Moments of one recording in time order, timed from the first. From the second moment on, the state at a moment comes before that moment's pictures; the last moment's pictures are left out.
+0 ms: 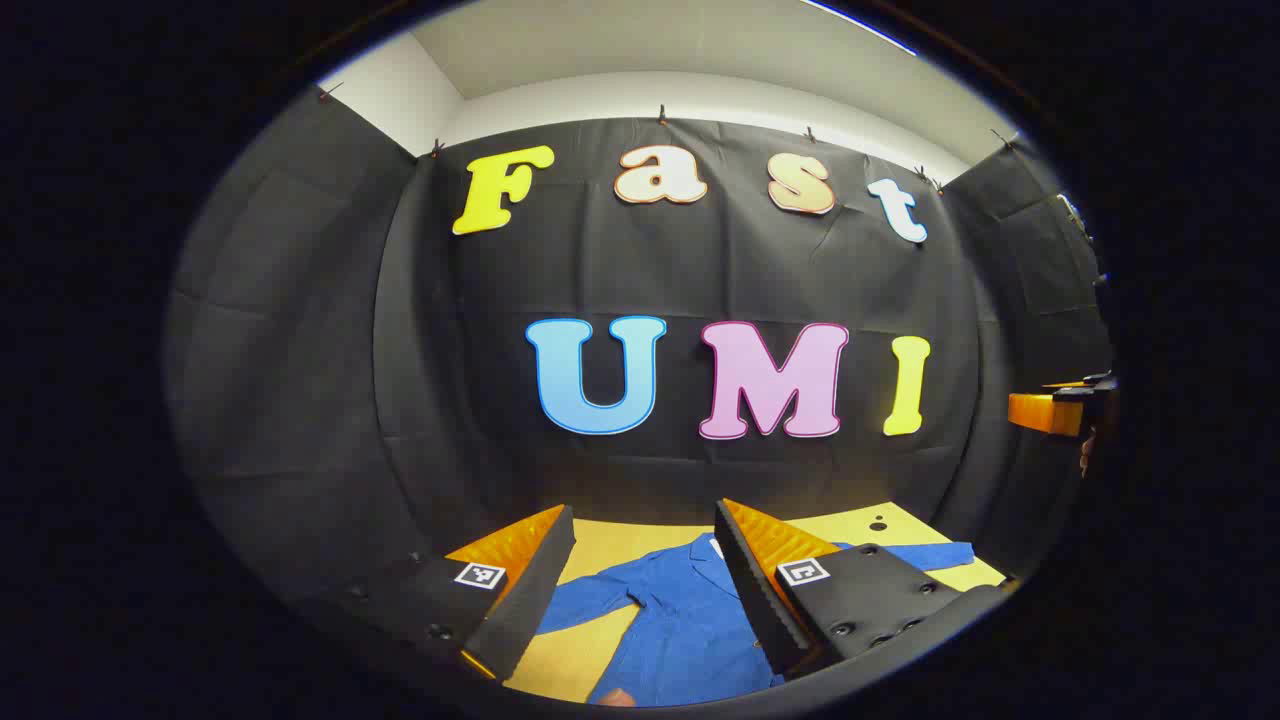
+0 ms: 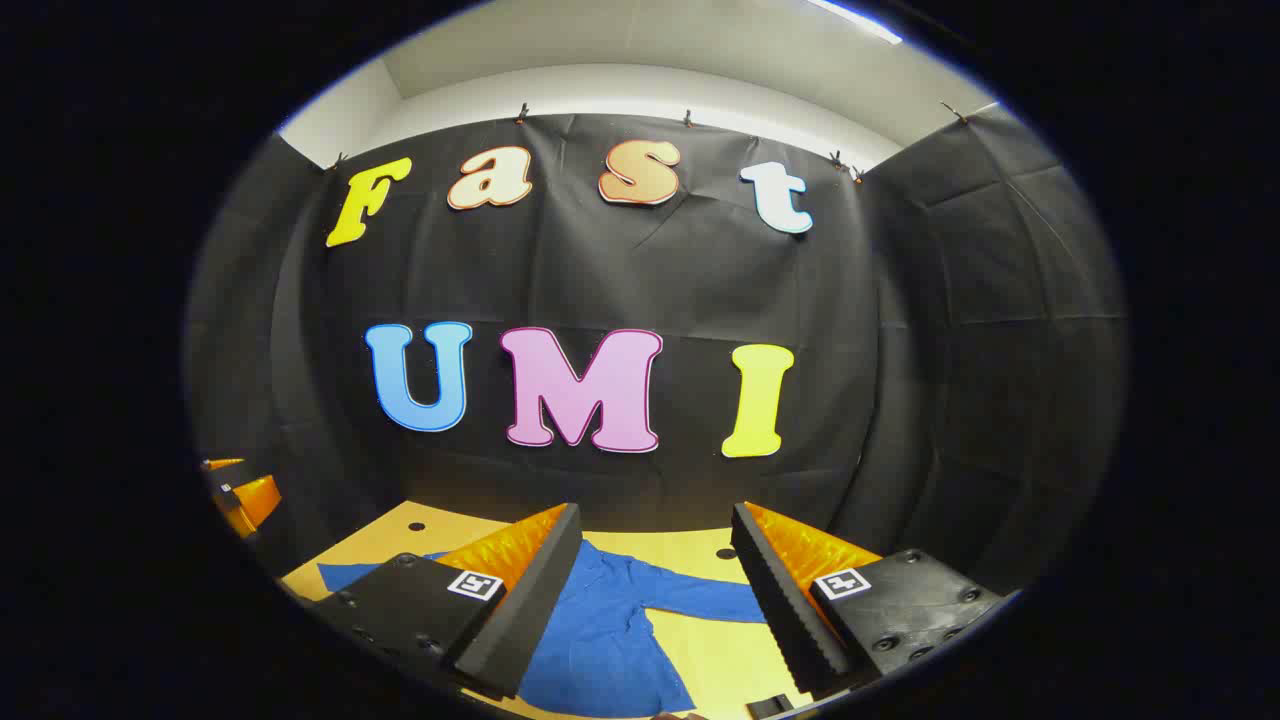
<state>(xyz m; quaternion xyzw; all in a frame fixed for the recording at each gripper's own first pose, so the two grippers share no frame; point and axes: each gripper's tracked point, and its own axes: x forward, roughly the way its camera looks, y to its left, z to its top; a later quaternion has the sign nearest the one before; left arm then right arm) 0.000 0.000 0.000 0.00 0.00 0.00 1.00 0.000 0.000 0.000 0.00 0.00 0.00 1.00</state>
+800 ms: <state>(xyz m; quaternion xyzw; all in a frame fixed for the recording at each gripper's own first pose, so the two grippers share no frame) 0.004 -0.001 0.008 0.00 -0.01 0.00 1.00 0.003 0.005 0.010 -0.01 -0.01 0.01 1.00</state>
